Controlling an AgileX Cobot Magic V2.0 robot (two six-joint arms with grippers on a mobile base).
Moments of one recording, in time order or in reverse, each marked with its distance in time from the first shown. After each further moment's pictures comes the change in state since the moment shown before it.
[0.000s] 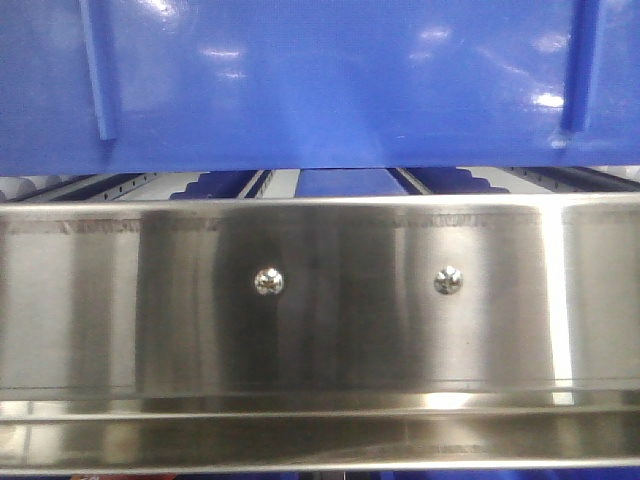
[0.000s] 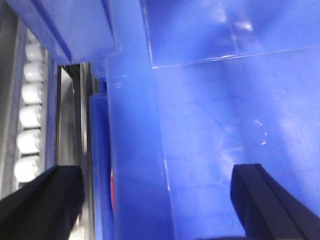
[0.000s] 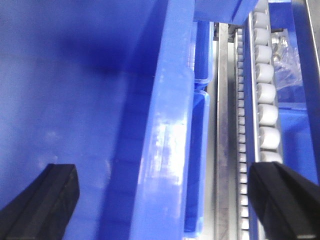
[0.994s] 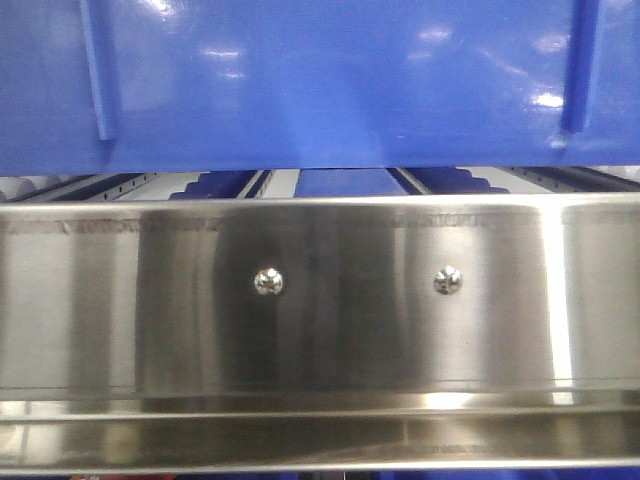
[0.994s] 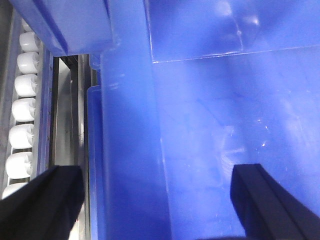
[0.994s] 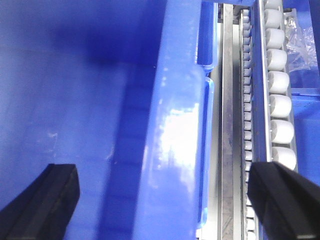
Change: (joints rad) left arm 0.000 0.019 0.000 0.000 -0.002 -0.012; right arm 0.000 0.064 0.000 0.000 0.000 0.010
